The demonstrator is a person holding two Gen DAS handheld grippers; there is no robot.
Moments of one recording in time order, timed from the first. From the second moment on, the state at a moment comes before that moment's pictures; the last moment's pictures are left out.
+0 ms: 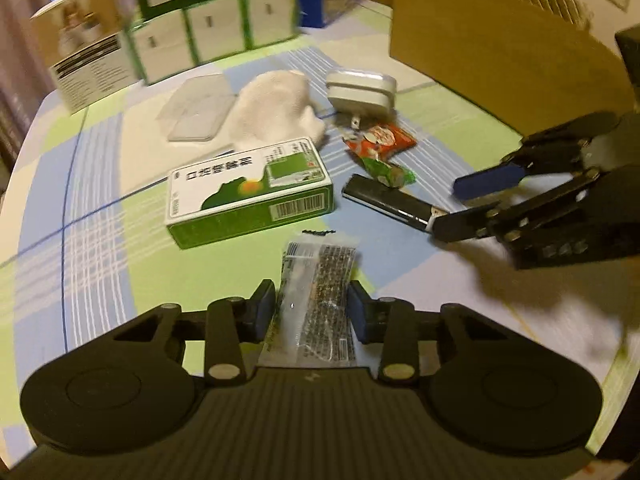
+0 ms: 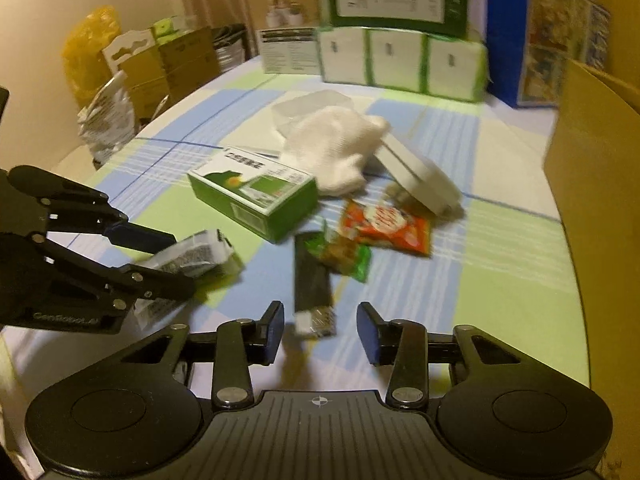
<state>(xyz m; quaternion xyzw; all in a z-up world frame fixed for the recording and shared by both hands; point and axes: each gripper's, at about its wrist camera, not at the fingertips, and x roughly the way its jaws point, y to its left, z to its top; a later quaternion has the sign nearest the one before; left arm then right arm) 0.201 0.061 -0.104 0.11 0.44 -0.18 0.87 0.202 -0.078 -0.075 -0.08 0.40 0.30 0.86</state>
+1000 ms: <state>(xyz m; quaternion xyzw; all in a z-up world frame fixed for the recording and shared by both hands) 0.186 0.045 -0.112 0.06 0.44 -0.11 0.89 0.162 -0.097 -0.081 -0.10 0.40 0.26 0.87</state>
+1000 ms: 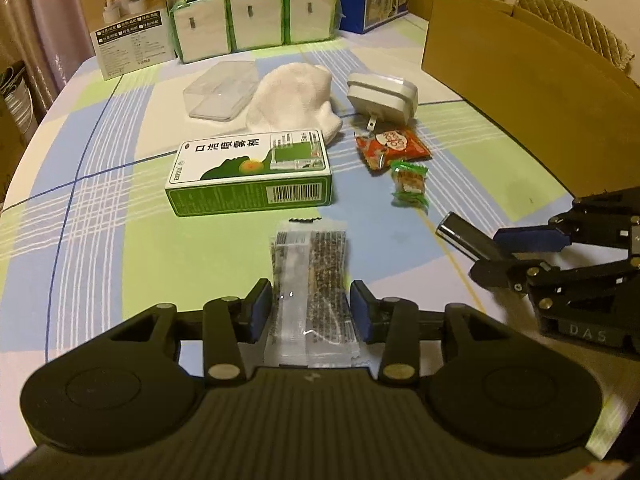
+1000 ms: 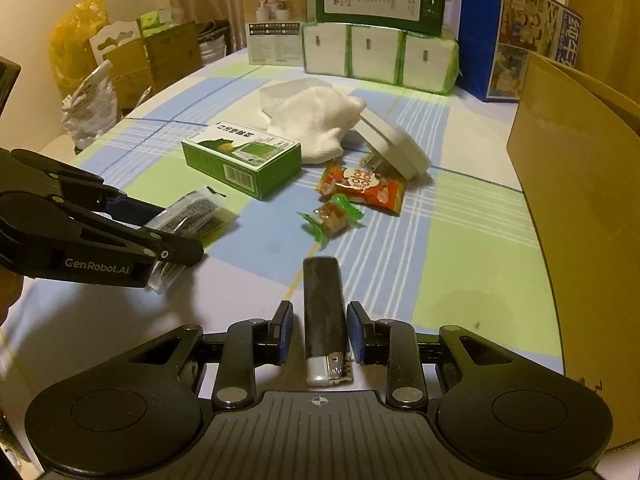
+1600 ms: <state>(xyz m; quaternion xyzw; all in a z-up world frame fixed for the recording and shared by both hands) 0.175 0.037 -0.103 0.06 0.43 -0.09 0.90 0.163 -0.108 -0.060 -0.07 0.39 0.24 0.89</state>
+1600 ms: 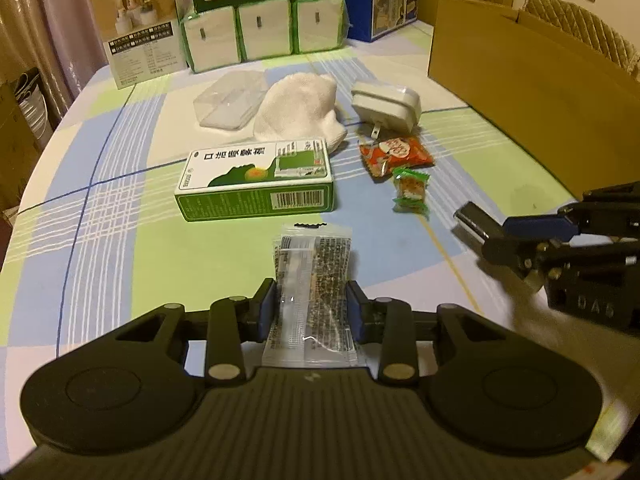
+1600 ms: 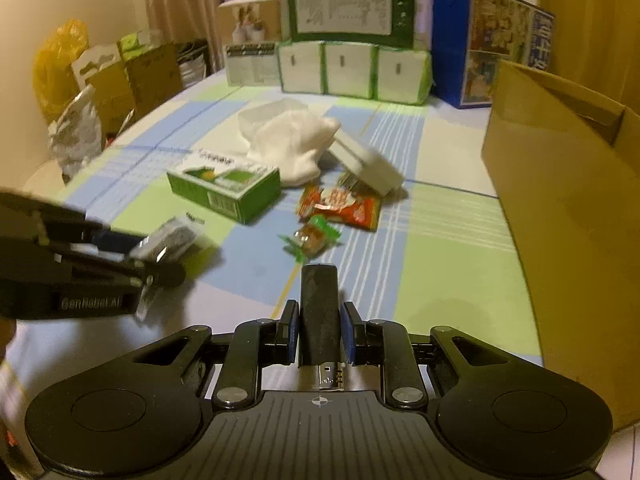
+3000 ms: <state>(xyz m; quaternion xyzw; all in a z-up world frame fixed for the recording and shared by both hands) 0.085 -0.168 0.049 0.01 0.36 -0.19 0.91 0.069 -0.324 0.105 -0.01 0.32 0.09 0.94</state>
